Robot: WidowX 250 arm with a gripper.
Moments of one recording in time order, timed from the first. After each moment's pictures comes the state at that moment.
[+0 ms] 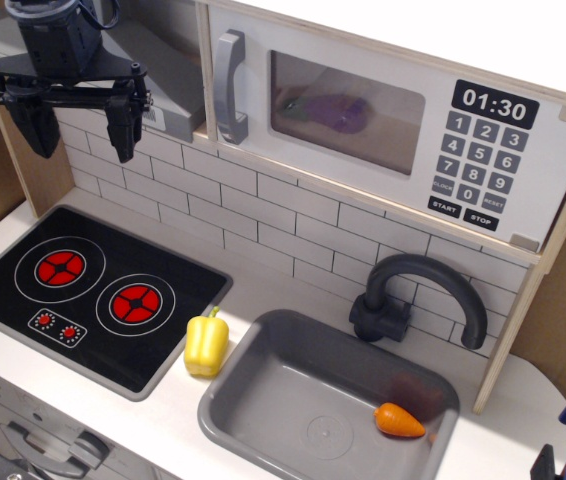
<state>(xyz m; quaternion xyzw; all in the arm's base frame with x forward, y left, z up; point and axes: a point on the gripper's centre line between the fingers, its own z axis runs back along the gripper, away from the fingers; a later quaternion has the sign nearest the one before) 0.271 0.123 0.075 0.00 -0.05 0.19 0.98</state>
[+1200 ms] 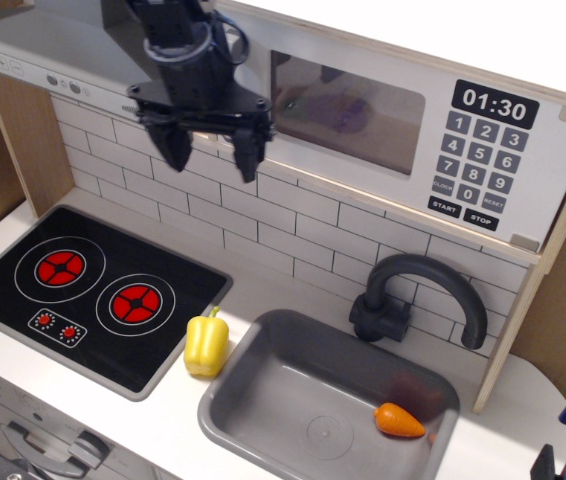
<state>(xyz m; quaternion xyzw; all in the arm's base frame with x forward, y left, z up) 0.326 0.042 0.052 -0.03 -0.13 0.08 0.99</state>
